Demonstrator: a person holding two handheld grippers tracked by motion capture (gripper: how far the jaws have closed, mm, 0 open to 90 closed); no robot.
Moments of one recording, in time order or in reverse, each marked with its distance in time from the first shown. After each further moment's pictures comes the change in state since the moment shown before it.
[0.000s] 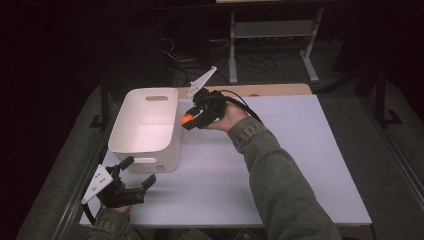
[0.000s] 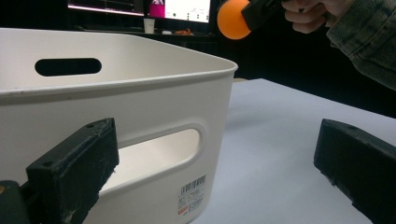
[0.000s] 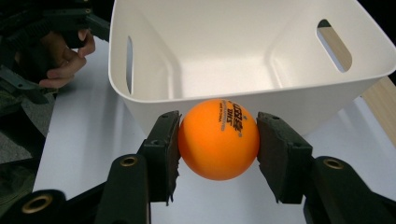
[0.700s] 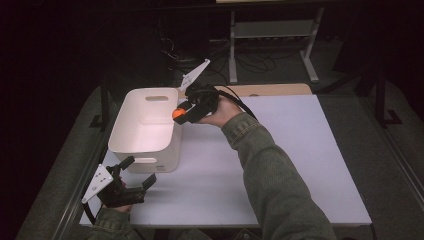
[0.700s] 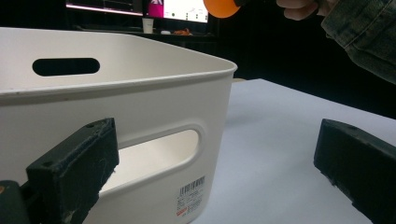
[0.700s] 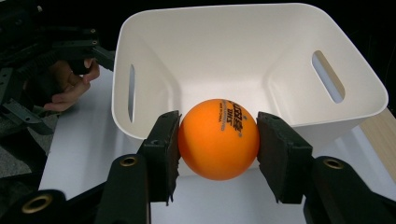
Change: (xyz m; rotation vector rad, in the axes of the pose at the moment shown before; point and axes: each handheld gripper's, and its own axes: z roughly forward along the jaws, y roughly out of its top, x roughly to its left) left arm 0.001 0.000 0.001 0.000 -0.005 -0.003; right arm -0.001 0.023 0.000 -0.040 0.003 -0.017
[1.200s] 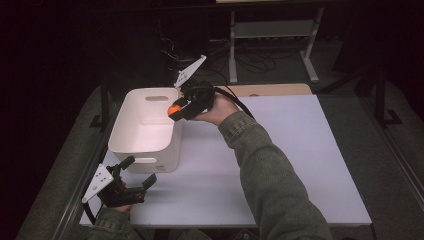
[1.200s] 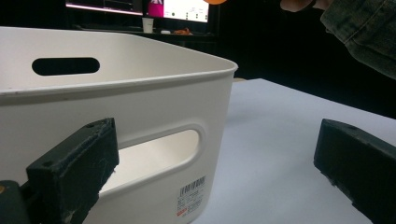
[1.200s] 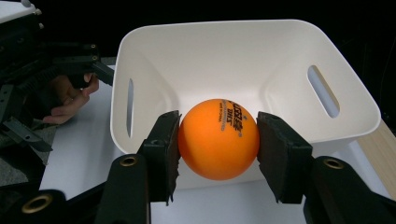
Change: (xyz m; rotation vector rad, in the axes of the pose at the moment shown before) left arm 0.000 0.000 0.001 0.000 -0.002 -0.001; right arm 0.000 0.013 0.002 -0.020 -0.006 -0.004
